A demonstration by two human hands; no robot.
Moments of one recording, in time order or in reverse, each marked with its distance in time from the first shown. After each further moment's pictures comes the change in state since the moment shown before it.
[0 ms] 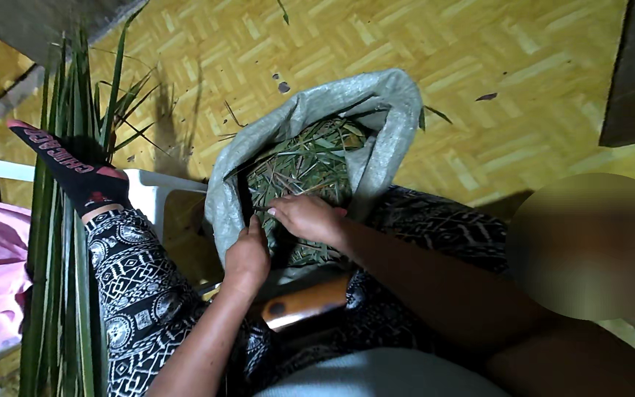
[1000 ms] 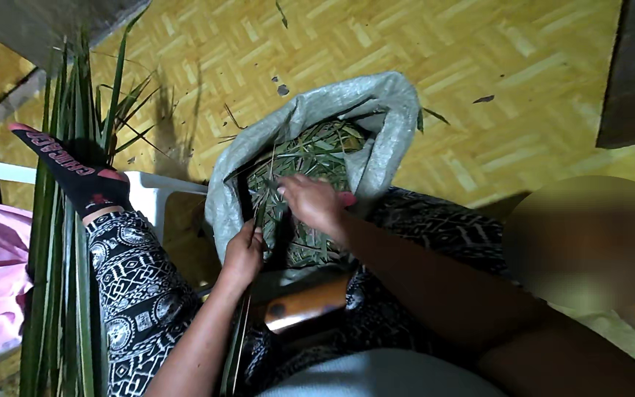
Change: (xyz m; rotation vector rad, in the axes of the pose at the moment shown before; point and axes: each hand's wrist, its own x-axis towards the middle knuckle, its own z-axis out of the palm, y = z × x) left_hand 0.010 -0.032 0.009 -0.667 0.046 0.158; right_hand 0.007 0.011 -0.013 0.008 0.220 0.137
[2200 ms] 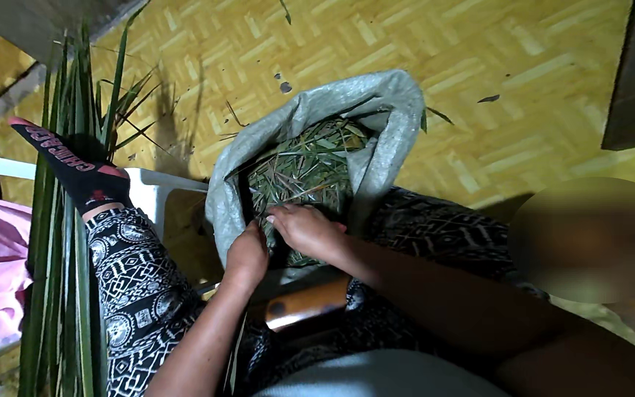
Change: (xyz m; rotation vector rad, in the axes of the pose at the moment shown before) left_hand 0.007 0.013 0.010 0.482 -0.031 -0.114; right_hand -0.029 -0.025 0.016 0.025 -0.213 -0.104
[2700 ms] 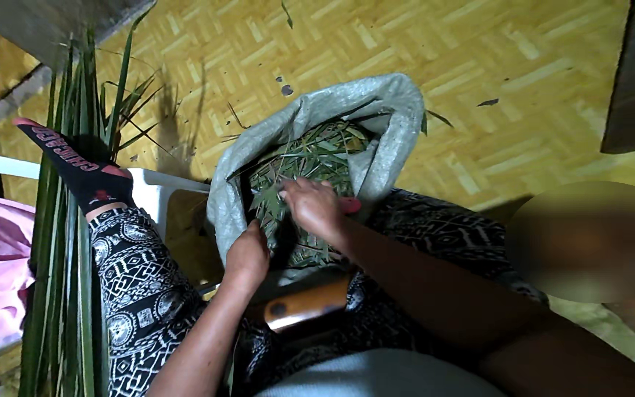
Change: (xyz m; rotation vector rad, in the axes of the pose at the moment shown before) left_hand -0.008 -0.002 -0.004 0.016 0.037 0.029; right_hand 0.024 0.024 -0.003 -0.189 0.281 0.120
